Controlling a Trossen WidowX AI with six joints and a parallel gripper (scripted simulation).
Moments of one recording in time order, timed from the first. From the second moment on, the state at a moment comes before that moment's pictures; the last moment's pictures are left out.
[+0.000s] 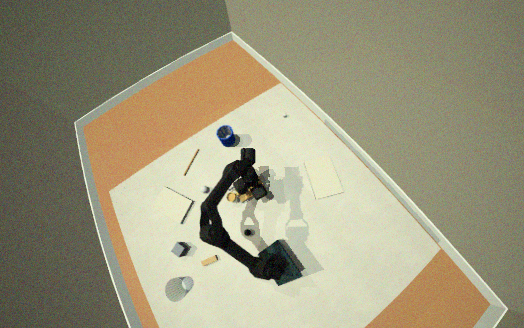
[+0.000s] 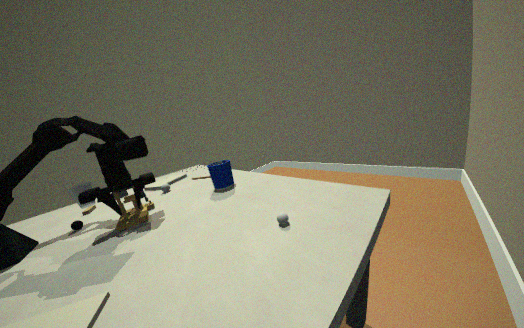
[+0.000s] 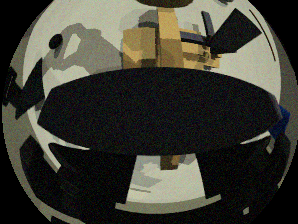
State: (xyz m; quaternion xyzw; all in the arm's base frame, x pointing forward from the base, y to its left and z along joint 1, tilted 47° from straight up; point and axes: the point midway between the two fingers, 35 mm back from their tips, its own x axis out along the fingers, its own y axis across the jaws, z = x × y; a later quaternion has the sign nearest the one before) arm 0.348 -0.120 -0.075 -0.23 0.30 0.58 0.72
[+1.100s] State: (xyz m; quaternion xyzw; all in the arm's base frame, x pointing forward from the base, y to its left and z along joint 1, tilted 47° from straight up) arm 0.335 -0.193 -0.011 -0.23 0.30 0.57 0.73
